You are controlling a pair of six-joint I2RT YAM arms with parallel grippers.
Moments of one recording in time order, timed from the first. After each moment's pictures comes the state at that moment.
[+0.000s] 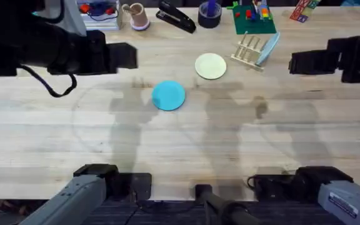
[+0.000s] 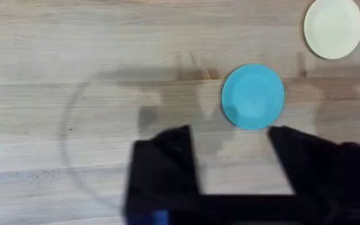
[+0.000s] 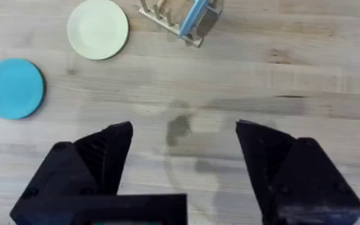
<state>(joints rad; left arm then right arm) 0.00 1.09 1.19 -1.14 0.13 -0.07 0.01 0.96 1.17 -1.14 -0.06 -0.01</state>
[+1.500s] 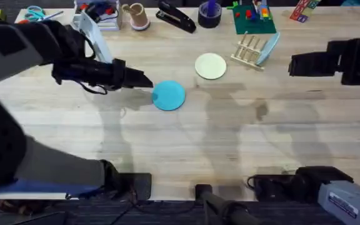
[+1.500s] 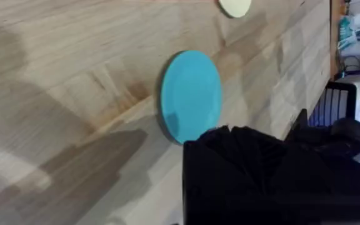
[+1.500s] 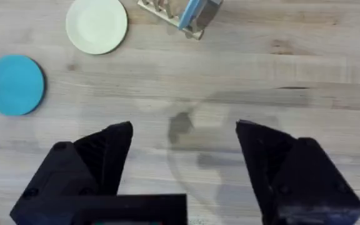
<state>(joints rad) 0.26 1.65 0.99 -0.97 0.95 0.48 0.01 0.96 1.18 -1.17 -0.06 0.02</state>
